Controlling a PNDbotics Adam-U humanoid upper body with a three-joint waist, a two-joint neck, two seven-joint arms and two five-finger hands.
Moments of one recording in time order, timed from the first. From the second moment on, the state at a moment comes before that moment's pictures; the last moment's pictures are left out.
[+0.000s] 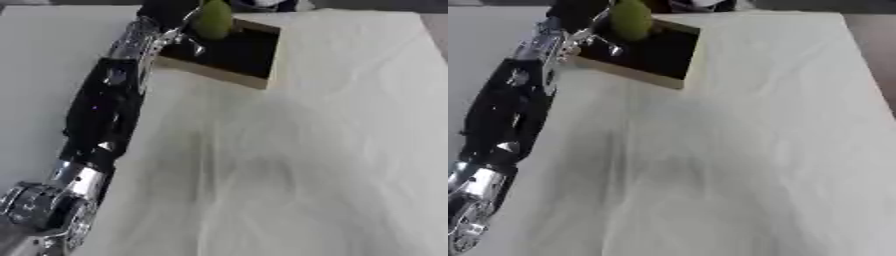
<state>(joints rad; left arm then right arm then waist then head) -1.14 0.34 0.13 -0.93 -1.54 -0.44 0.11 -0.57 -0.32 -0.06 -1.98 -0.18 -0.29 -0.10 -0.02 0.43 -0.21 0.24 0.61</state>
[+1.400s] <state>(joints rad) -0.81 0.68 0.14 -1.65 -0.12 -0.25 0.12 -0.46 -0.46 -0.13 -1.98 -0.14 -0.32 -0.20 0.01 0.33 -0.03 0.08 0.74</state>
